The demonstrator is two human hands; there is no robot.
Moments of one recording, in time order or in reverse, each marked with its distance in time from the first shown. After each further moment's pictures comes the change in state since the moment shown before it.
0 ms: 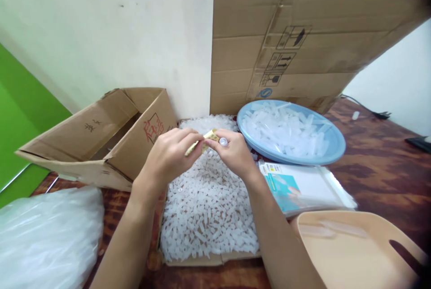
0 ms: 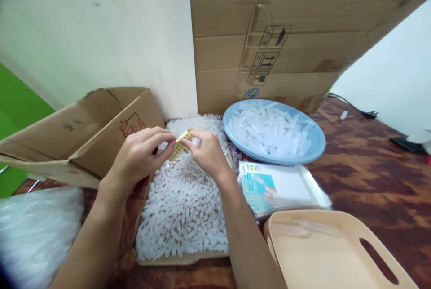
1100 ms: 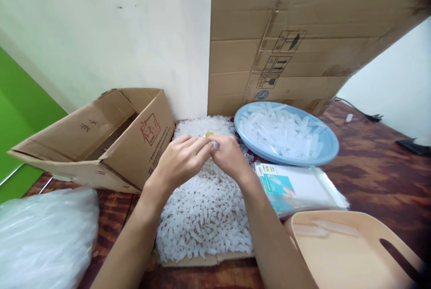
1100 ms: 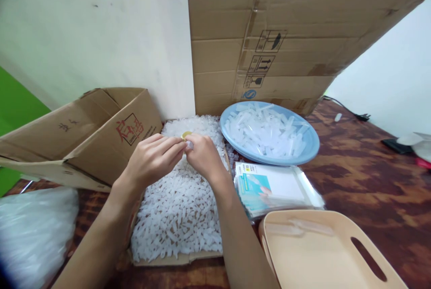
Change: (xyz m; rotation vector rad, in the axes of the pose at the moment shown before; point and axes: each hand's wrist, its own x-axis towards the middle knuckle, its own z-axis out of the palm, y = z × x) left_hand -0.002 0.013 0.022 0.213 -0.051 0.249; right_hand -0.002 0.008 0.003 -0.225 -0.102 -0.014
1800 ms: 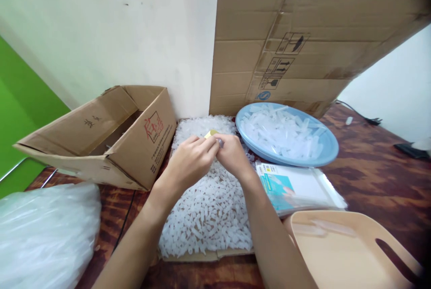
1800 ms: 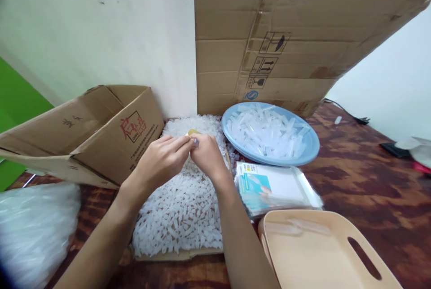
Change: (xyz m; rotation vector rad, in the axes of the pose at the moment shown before) left_hand 0.011 0.016 -0.003 0.030 -0.100 -0.067; right_hand -0.002 0.001 0.001 0.089 0.039 0.088
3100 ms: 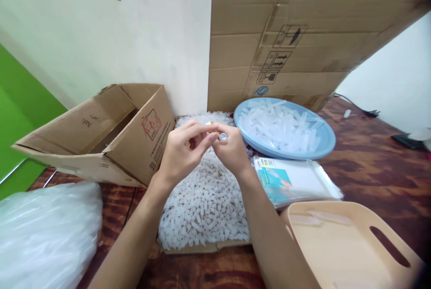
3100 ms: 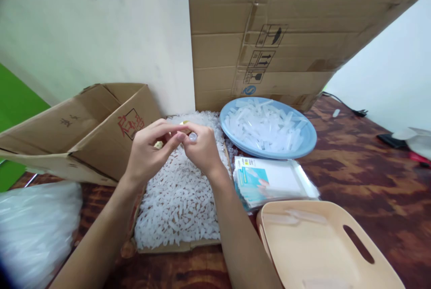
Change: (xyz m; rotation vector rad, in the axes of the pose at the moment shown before) left_hand 0.005 -0.003 -0.014 -0.862 0.300 -0.521; right_hand -0.001 -0.028 -0.006 0.270 0.116 -0.095
